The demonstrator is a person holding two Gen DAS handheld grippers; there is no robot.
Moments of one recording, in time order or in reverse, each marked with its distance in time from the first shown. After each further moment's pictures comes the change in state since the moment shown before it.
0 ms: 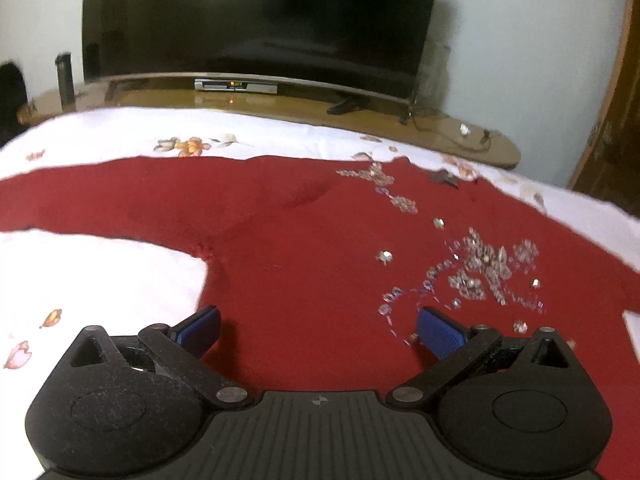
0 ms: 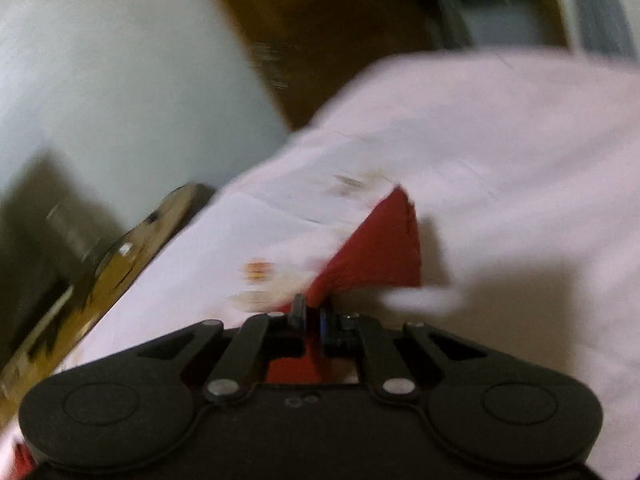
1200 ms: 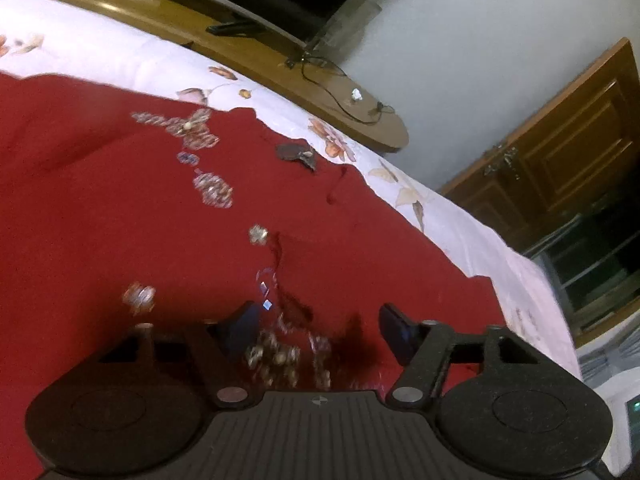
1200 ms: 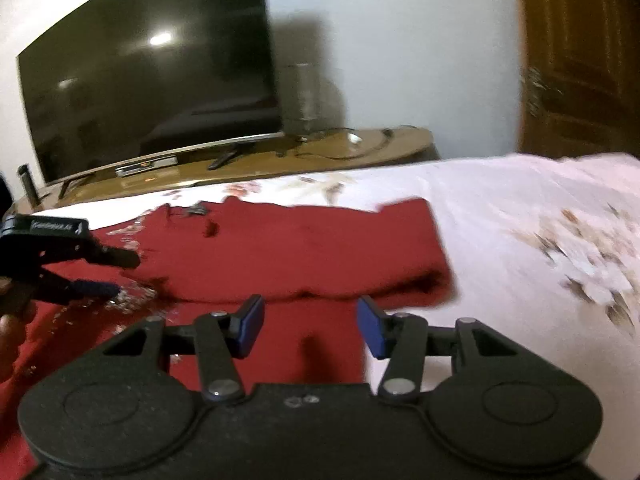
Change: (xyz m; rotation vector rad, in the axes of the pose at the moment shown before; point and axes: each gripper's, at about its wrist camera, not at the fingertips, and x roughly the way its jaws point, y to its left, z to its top) left arm 0.132 -0.094 0.055 -0.186 0.222 -0.457; right arm -0.090 0.207 -0.188 -0.571 0.086 0.333
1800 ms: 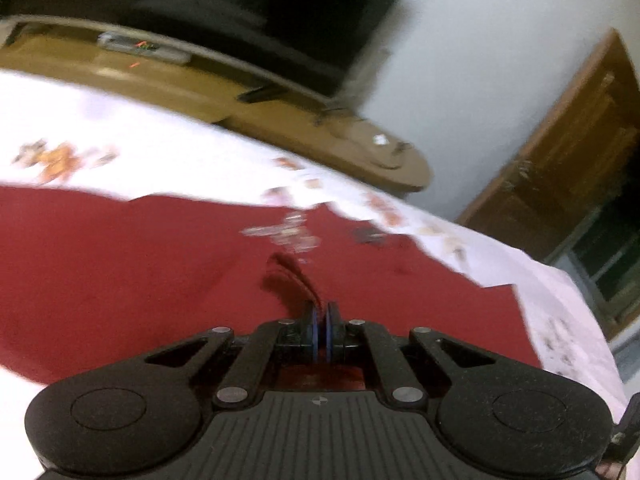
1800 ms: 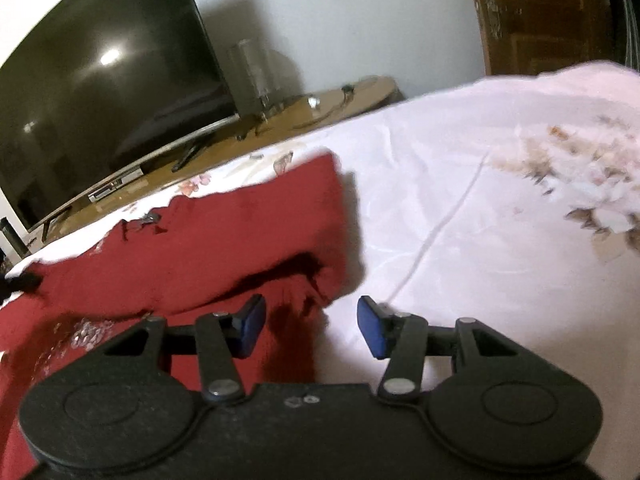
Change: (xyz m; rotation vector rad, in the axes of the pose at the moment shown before) left arm -0.085 0.071 0.040 0.090 -0.100 0.092; right arm 0.062 -0.044 0.000 0.232 0.102 0.019
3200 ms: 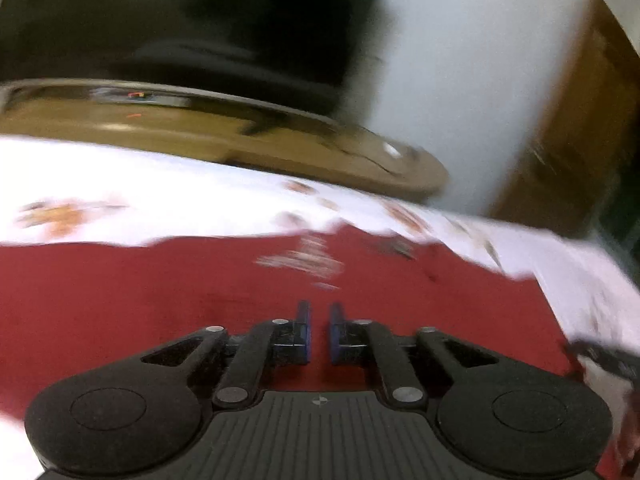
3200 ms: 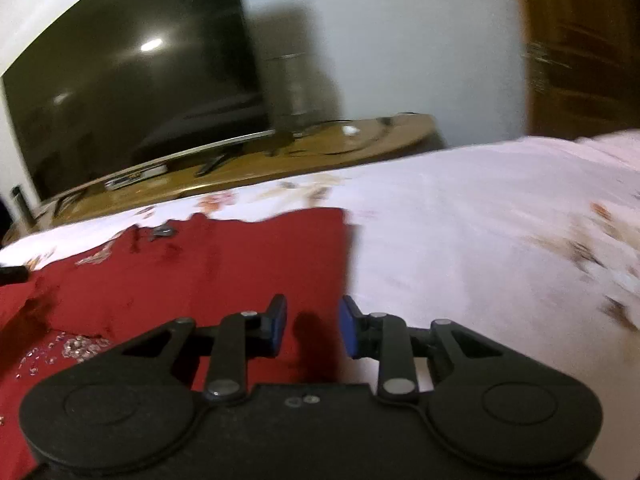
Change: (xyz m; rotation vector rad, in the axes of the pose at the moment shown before) left arm 0.029 -0.033 -0.007 0.216 -0.081 0.069; right arm 0.018 0.030 0.025 -0.212 -0.070 0.054
